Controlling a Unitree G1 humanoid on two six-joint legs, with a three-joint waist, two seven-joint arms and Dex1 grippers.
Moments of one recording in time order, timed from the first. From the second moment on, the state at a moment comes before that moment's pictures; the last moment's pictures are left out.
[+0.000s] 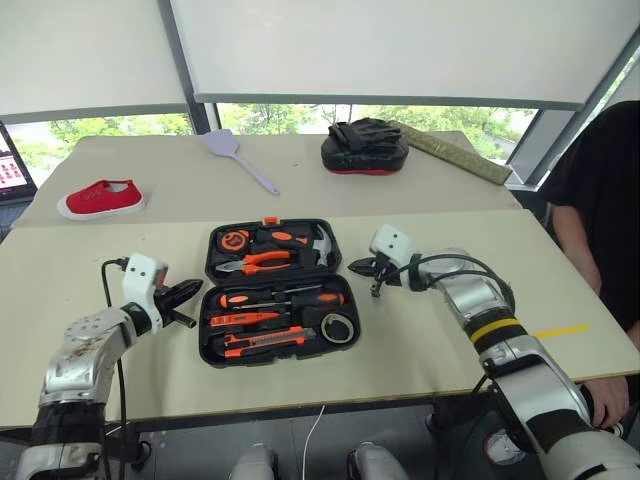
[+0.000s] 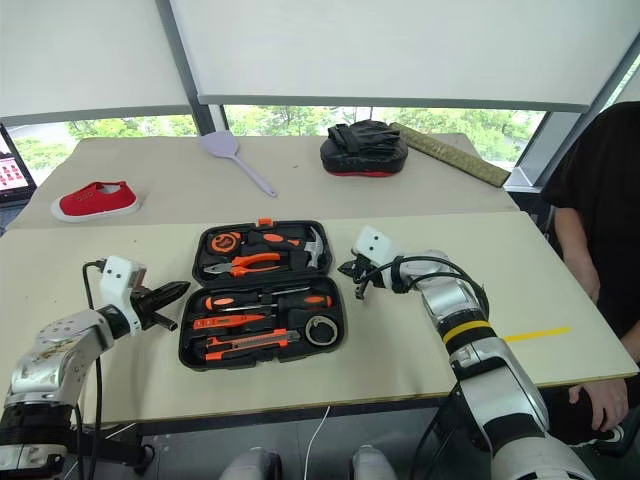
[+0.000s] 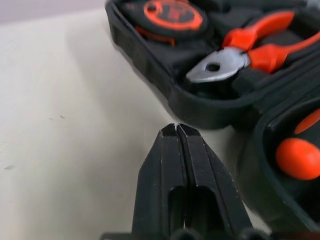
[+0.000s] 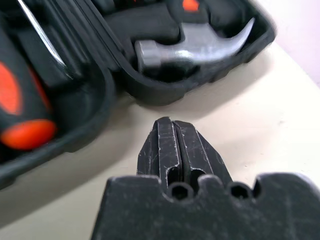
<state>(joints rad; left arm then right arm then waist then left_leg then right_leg) -0.30 0.67 0.17 0.21 -0.39 0.44 -0.74 -0.90 -0.38 0.30 0.82 0.01 -0.03 0.93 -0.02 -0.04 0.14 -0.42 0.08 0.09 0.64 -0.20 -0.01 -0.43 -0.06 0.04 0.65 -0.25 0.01</state>
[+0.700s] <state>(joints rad) -0.22 0.72 0.16 0.16 -0.40 0.45 -0.99 -0.64 -0.51 0.21 0.45 0.05 0.14 1.12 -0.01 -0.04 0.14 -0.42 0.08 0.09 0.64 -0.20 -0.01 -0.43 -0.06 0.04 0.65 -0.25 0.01</state>
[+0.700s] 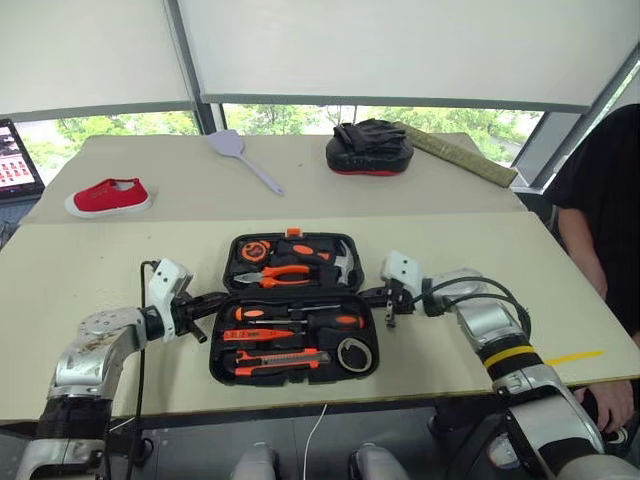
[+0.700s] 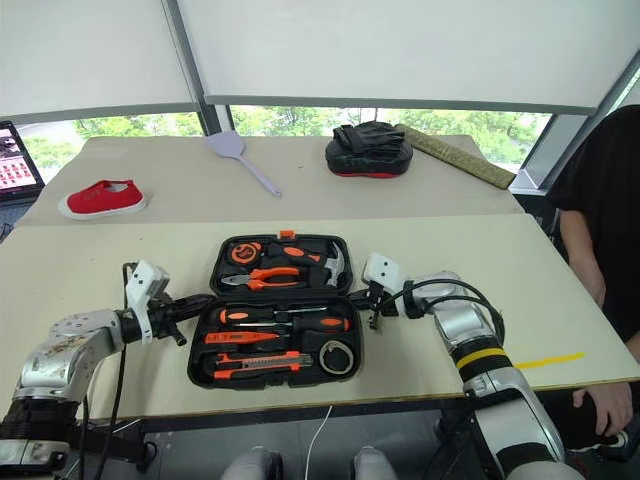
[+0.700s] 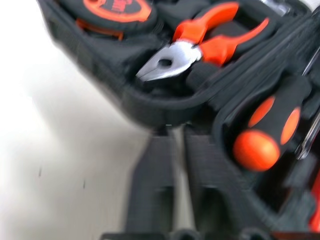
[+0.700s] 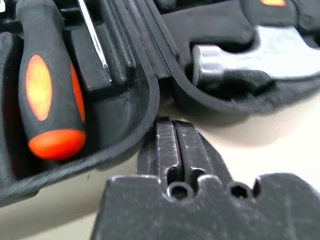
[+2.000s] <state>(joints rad) -0.72 0.73 0.10 0.37 -0.47 1.16 -0.71 -1.11 -0.36 0.12 0.74 0.20 1.12 0.78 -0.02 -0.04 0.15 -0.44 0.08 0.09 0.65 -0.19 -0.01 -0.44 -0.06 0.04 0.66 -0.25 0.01</state>
